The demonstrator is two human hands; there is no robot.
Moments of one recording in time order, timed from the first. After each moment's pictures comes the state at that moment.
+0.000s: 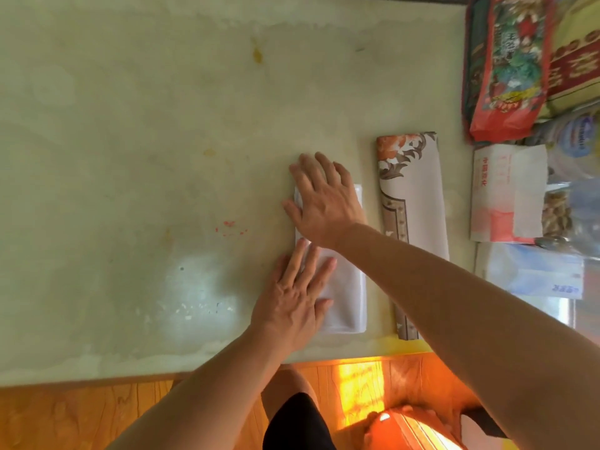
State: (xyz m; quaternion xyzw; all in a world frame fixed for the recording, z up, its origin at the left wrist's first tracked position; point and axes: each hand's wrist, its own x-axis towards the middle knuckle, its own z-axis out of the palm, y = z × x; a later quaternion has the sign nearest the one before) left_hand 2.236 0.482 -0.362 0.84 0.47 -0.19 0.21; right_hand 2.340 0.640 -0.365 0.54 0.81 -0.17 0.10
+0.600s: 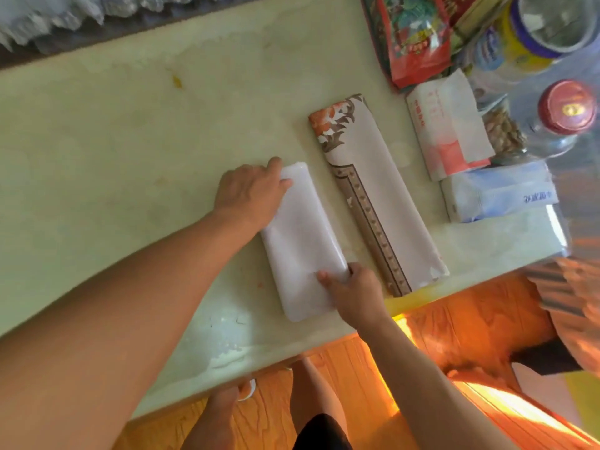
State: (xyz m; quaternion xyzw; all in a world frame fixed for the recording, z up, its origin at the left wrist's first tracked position) left_hand 2.254 0.646 -0.321 0.82 0.53 -0.15 0.15; right_hand 2.398 0.451 -0.343 0.84 0.26 -0.47 -0.06
